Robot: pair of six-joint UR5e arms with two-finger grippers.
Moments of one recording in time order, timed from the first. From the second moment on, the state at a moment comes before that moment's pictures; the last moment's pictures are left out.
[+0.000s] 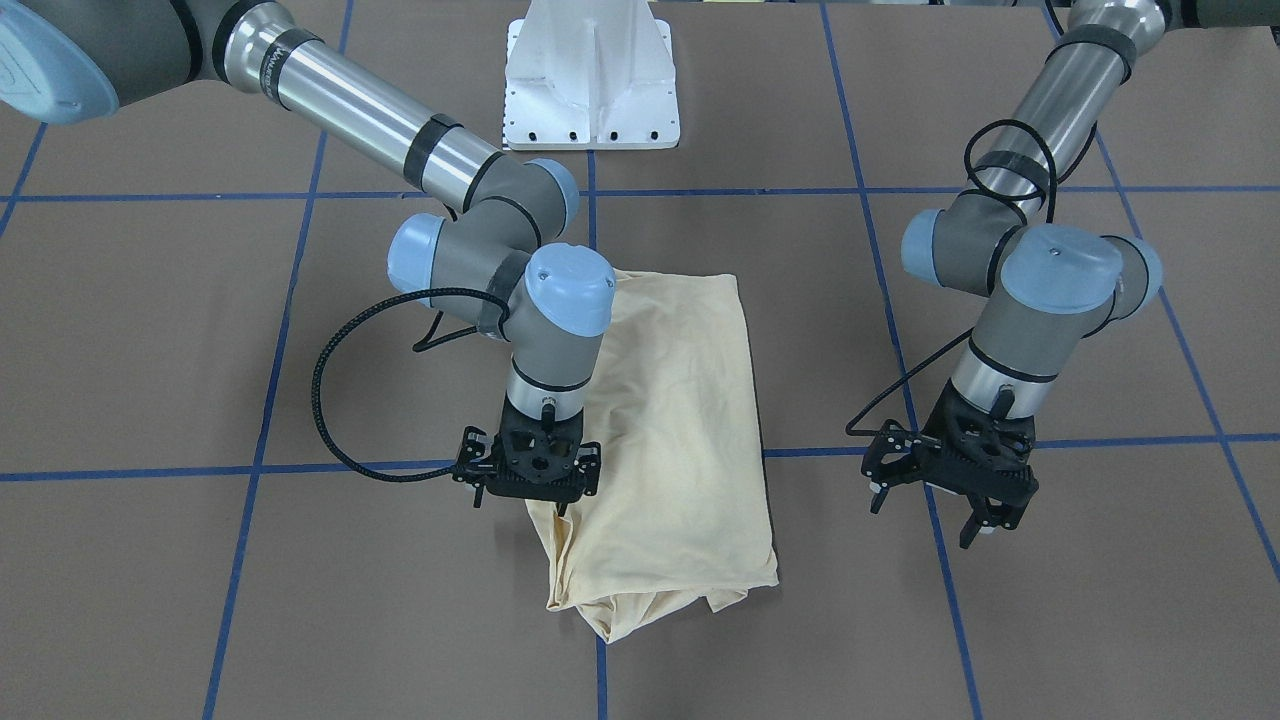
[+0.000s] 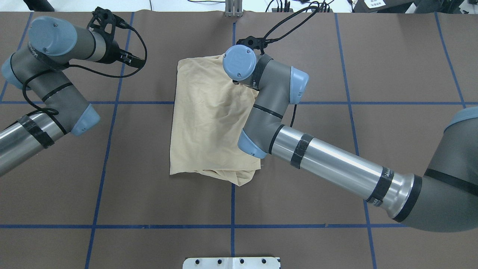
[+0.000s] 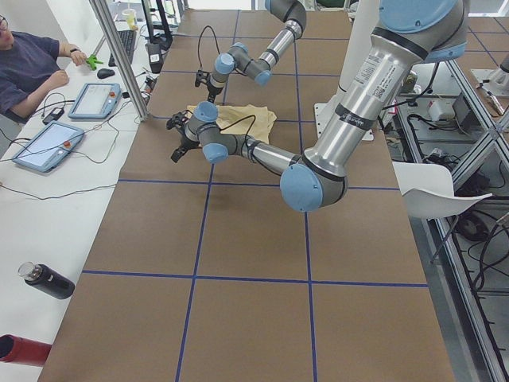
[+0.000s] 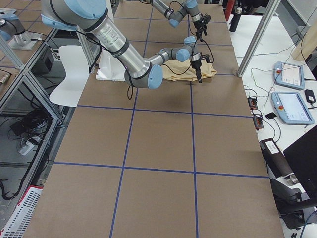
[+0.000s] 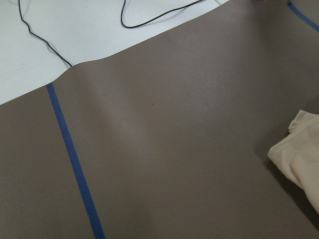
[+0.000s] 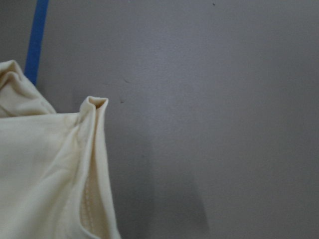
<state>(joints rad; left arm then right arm) -0.91 -2.12 -1.28 -2.35 -1.82 -0.54 0.64 -0.57 1.00 -1.41 1.51 1.11</state>
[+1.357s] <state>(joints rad) -0.70 -1.94 -1.69 -2.22 -1.79 -0.91 0.57 -1.09 1.78 -1.34 1.58 1.20</state>
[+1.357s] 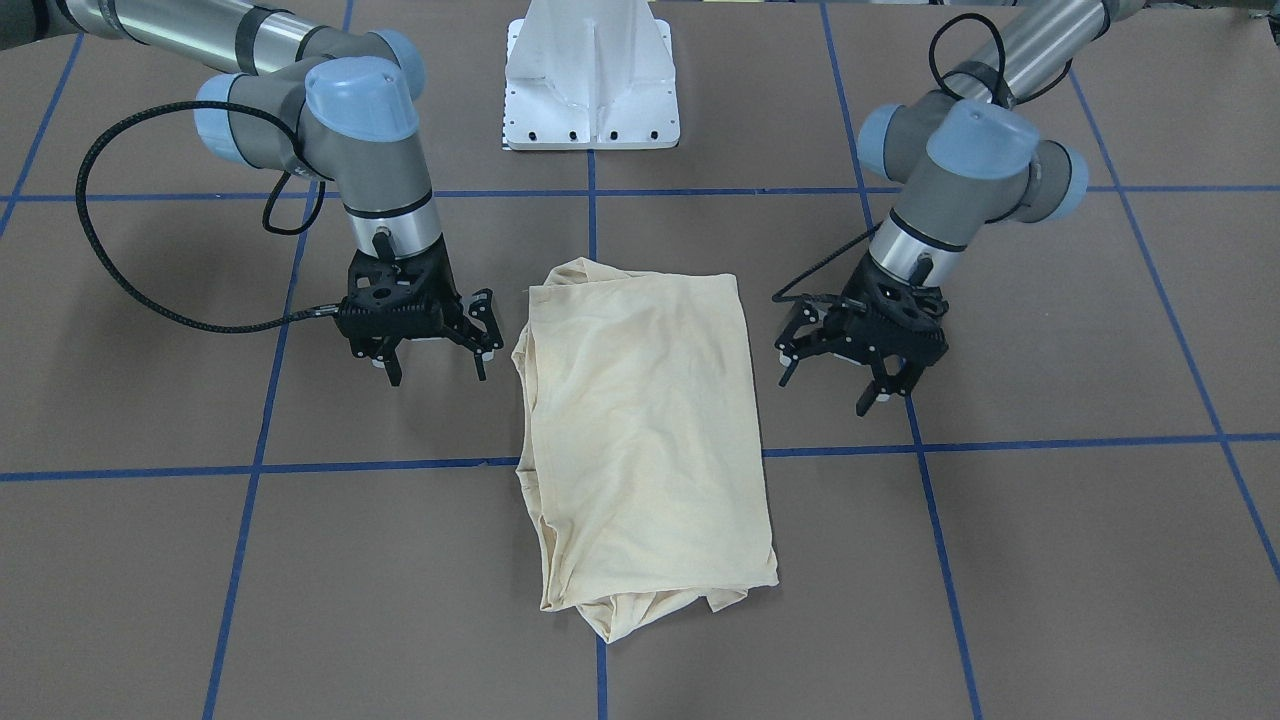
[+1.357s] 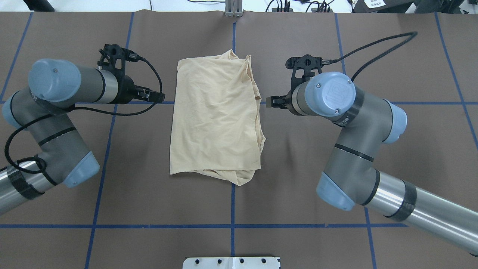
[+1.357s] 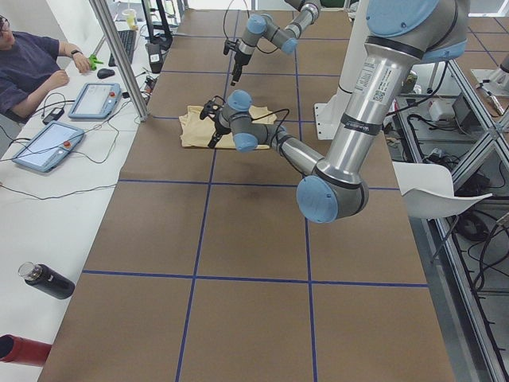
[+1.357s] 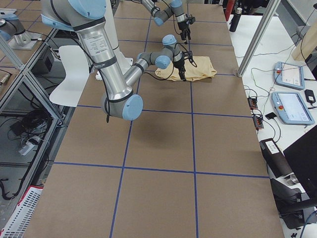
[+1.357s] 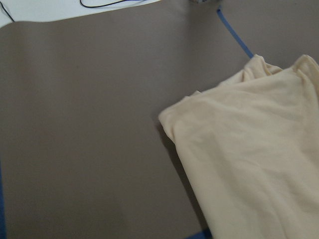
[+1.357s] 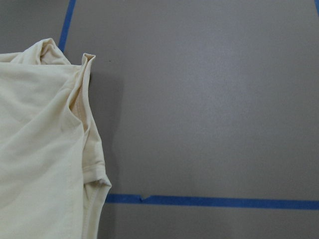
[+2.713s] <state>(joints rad) -0.41 -1.90 -1.78 -2.05 -1.54 -1.33 0.47 -1.17 1.89 -1.31 1.48 1.33</state>
